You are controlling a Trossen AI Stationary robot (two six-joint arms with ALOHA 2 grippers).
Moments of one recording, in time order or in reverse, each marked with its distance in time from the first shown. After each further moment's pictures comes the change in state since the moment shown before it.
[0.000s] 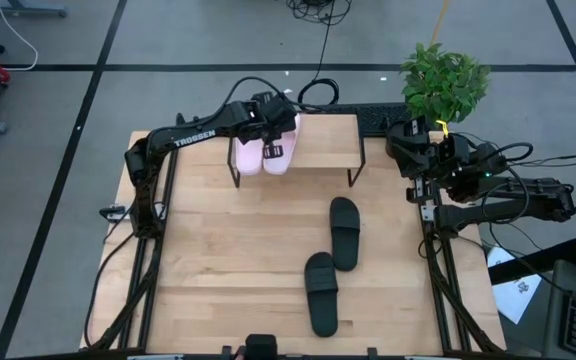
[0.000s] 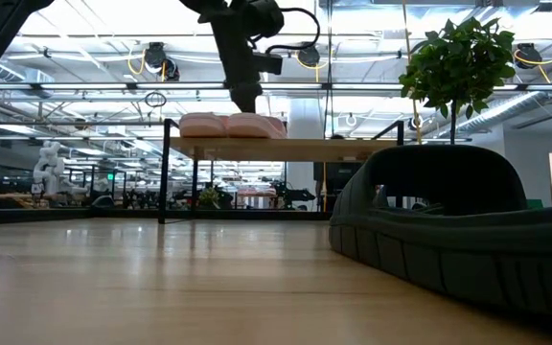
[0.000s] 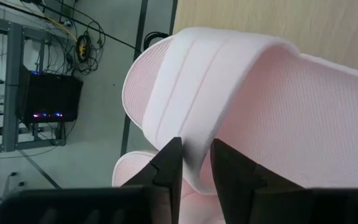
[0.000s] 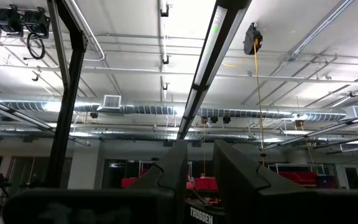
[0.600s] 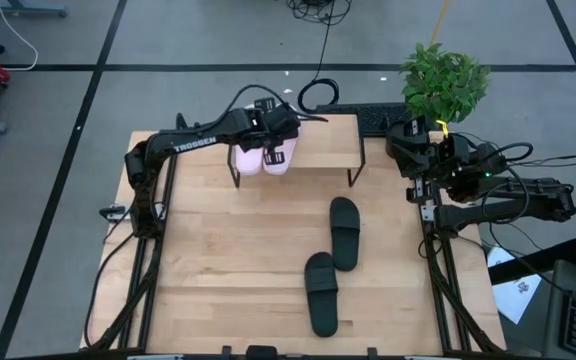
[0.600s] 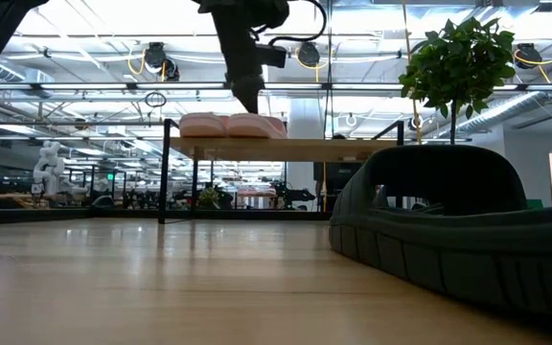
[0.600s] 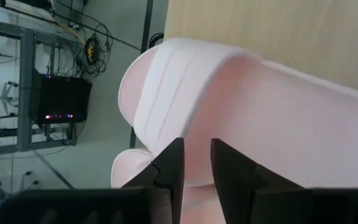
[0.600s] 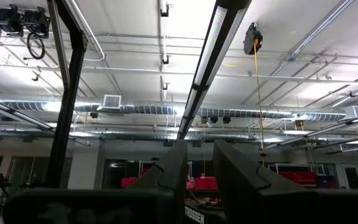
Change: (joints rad) left arm -0.062 -0.010 0.000 -0.026 -0.068 -0.030; right arm 0.000 0.000 0.000 0.000 0.000 0.000
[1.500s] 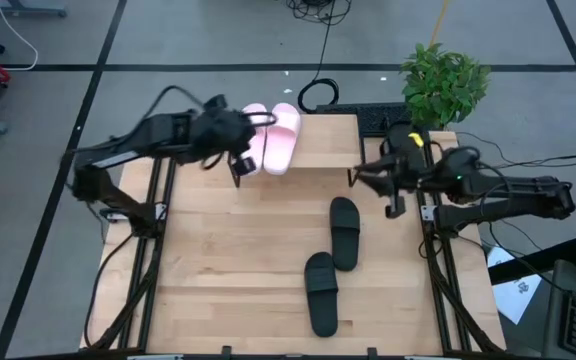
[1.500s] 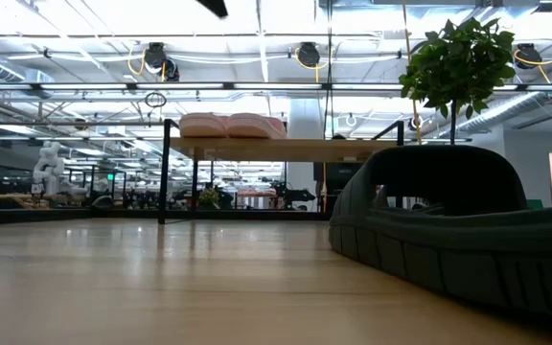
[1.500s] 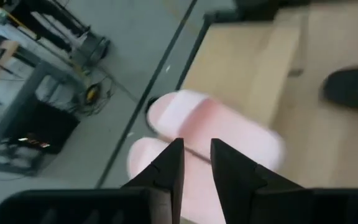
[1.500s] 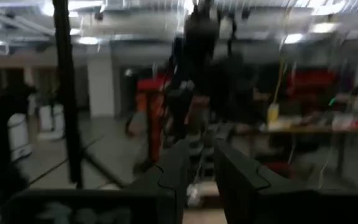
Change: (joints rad) left arm -0.228 -0.411 0.000 -0.142 -0.029 -0.317; right arm 0.039 0.010 -0.001 -0.445 -0.030 0.028
